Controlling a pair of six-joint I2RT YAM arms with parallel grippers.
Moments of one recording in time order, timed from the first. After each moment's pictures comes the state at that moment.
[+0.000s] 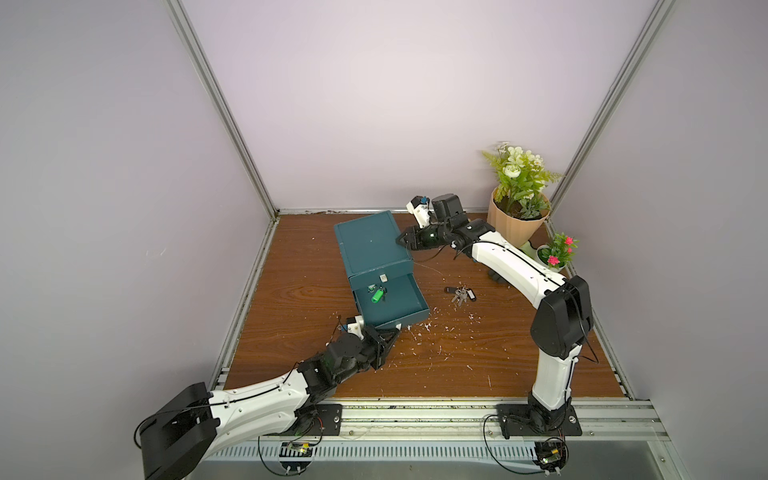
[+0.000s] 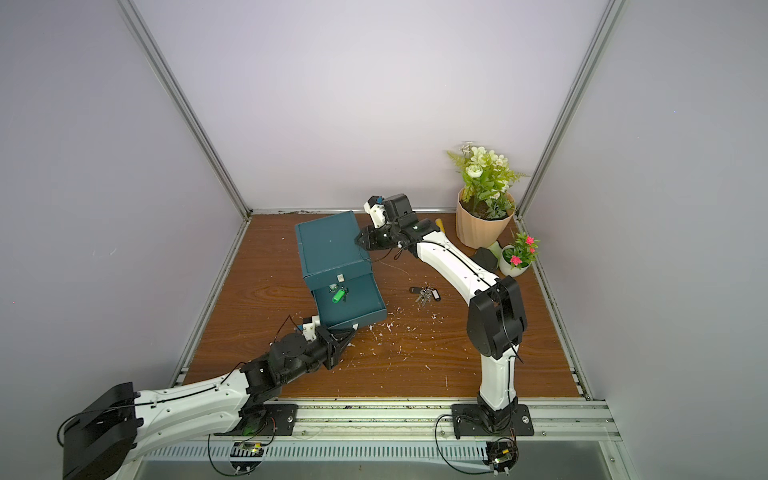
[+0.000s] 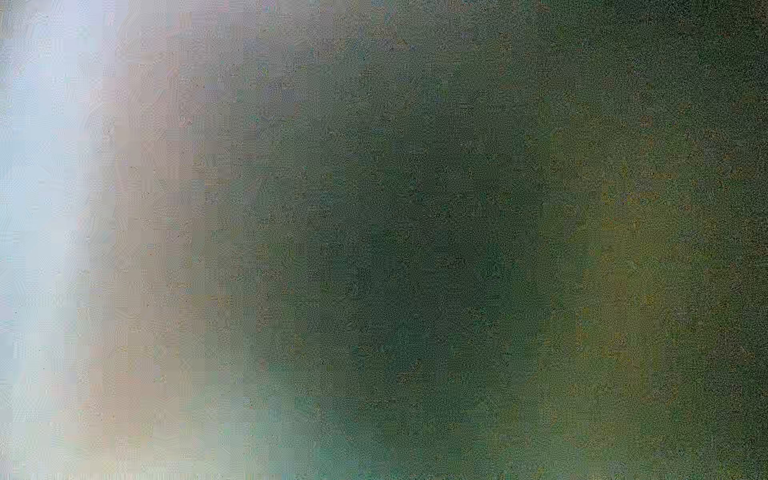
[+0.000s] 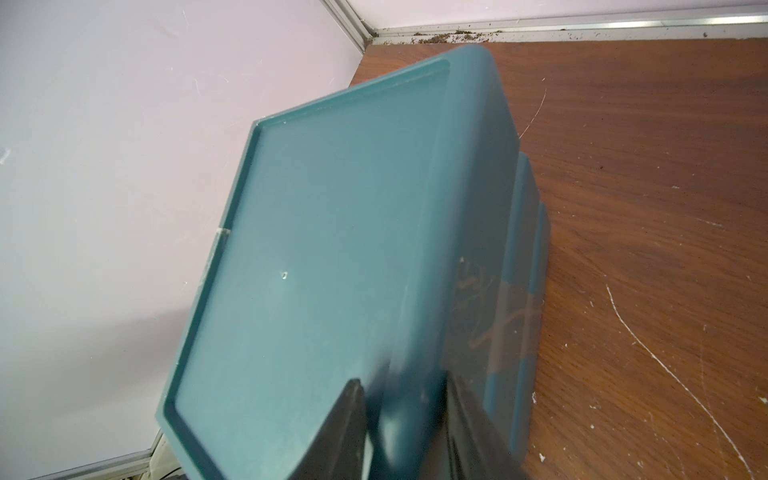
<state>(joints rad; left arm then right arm) -0.96 0.89 0.14 0.47 -0.06 -1.82 0.60 1.91 1.76 -0.49 -0.42 0.40</state>
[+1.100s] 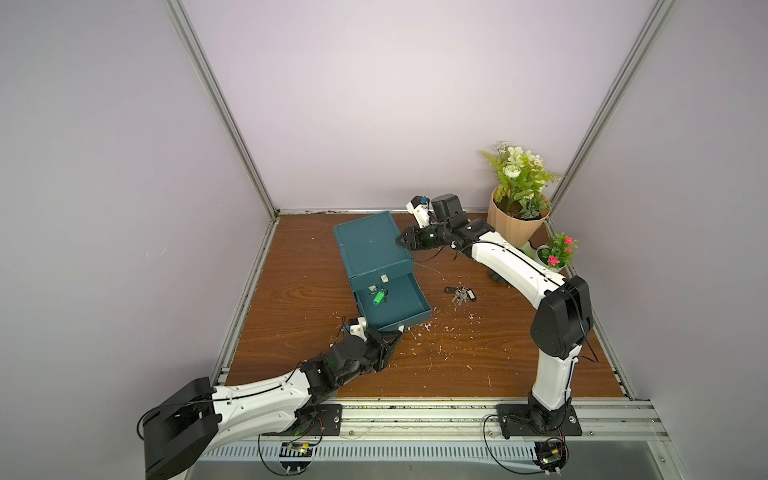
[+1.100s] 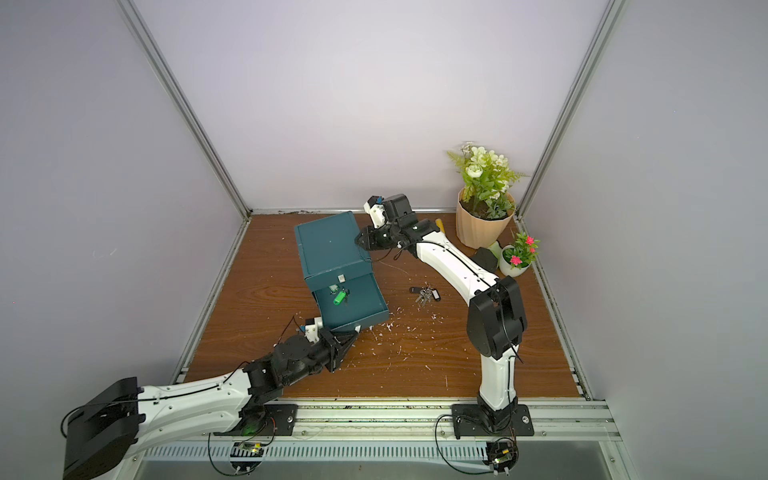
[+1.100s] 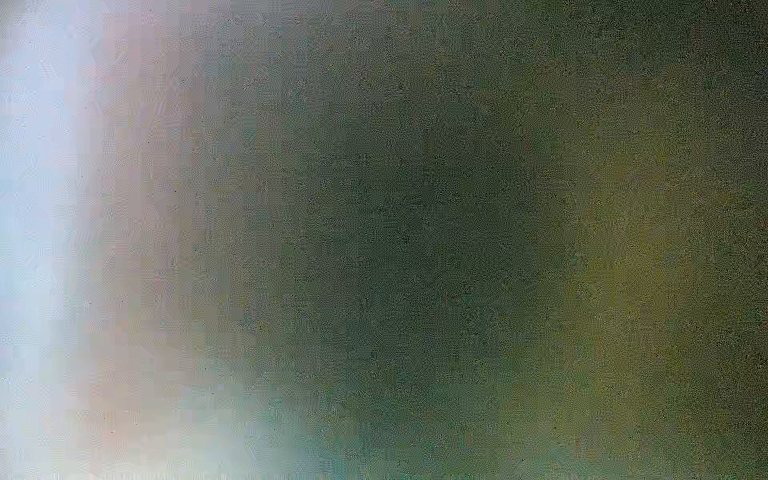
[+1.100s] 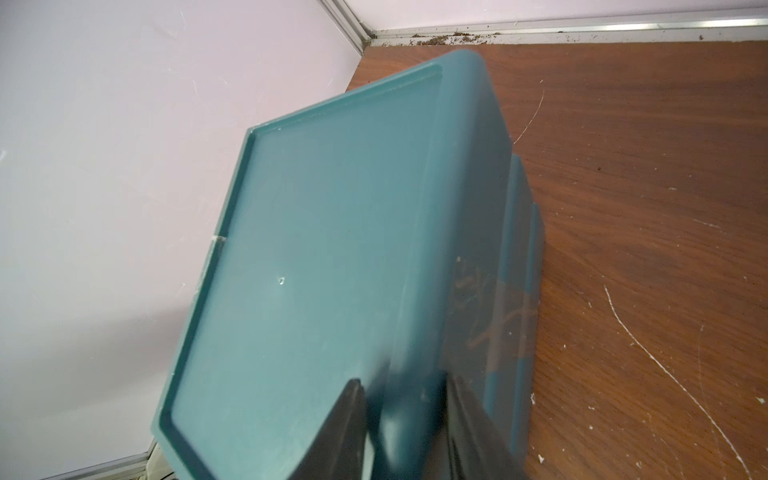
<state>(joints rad) -1.02 0.93 0.15 0.48 -0.11 -1.82 0.60 1.91 1.76 -0.49 -0.41 0.40</state>
